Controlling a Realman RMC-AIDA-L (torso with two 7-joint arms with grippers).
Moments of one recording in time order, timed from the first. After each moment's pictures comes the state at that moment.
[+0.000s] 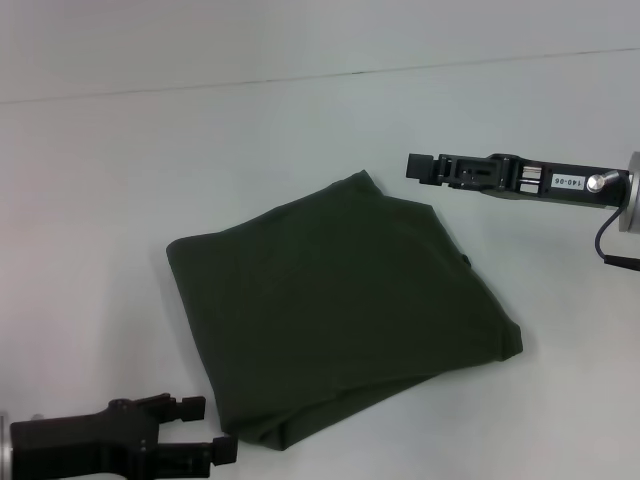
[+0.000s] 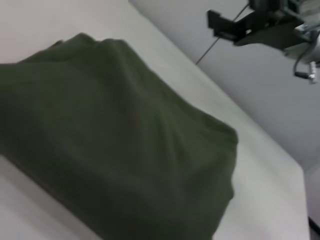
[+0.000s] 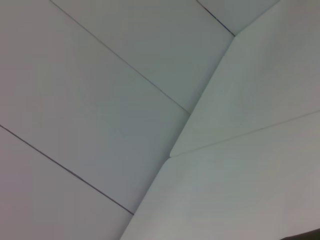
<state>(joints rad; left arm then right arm) -0.39 -2.15 0.62 0.63 2.28 1.68 -1.59 0.57 2.01 -0.50 -0.53 -1.99 -1.59 1.96</state>
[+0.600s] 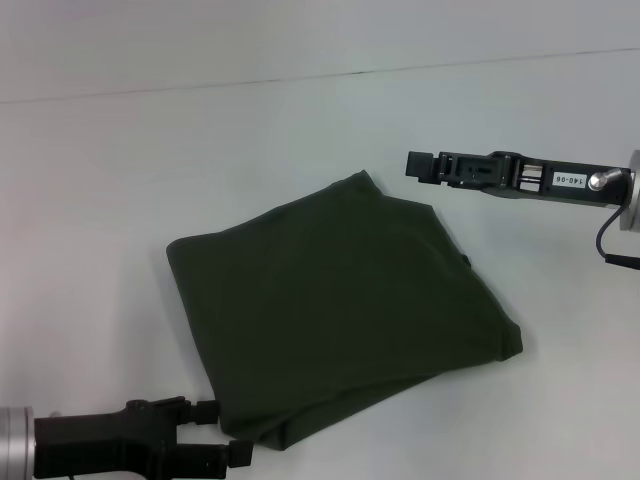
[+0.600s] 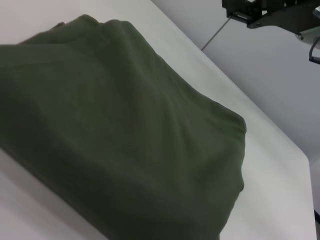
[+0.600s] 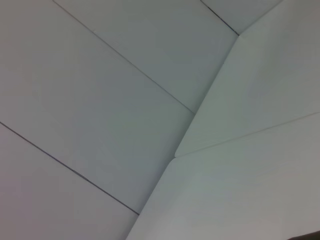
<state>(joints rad) -0.42 -2.16 0.65 0.60 2.30 1.63 -1.61 0.57 2.01 -0.50 -0.53 -1.99 -1.60 1.97</state>
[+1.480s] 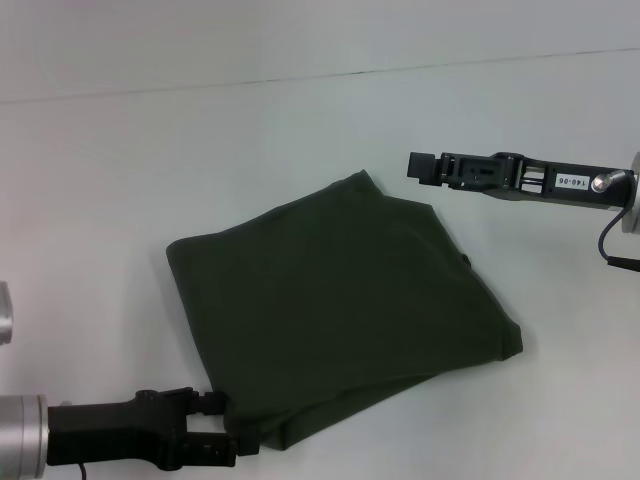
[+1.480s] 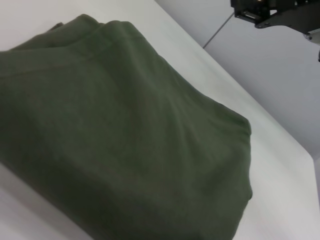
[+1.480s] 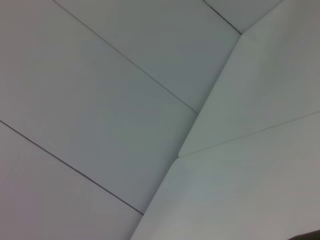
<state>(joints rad) -0.45 -2.16 0.65 0.58 2.31 1.59 -1.62 0.57 2.01 -0.49 -0.52 -1.99 -1.62 1.98</state>
